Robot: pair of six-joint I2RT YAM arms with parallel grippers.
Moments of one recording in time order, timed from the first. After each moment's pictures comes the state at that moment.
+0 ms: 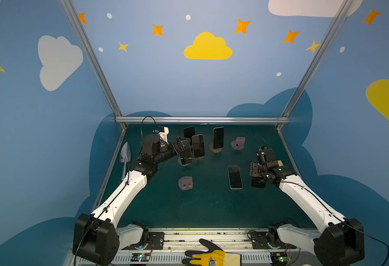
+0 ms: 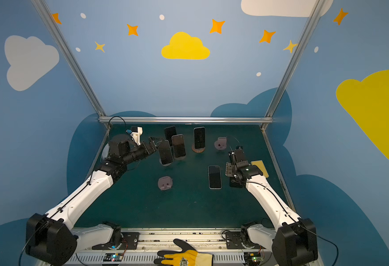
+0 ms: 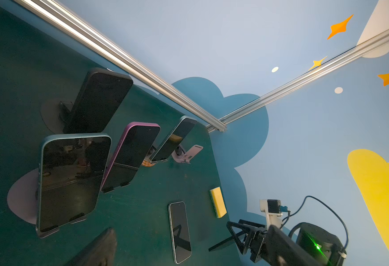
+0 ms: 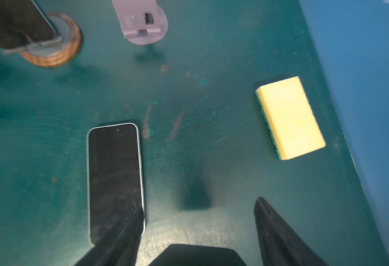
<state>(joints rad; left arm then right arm) -0.28 1.23 0.95 -0.03 0.44 -0.84 0.33 1.19 0.87 -0.65 0.33 0.28</state>
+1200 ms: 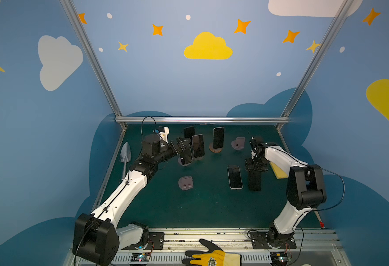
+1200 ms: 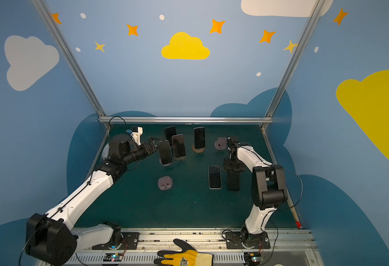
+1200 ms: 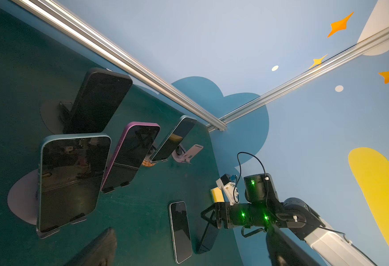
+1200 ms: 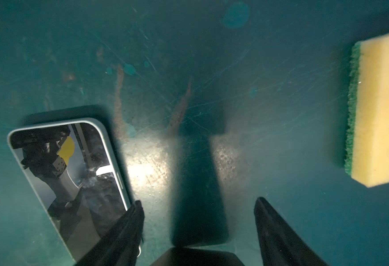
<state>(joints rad) -0.28 1.23 0.95 -0.03 0.44 -0.83 0.19 1.77 1.26 -0.92 0.11 0.23</state>
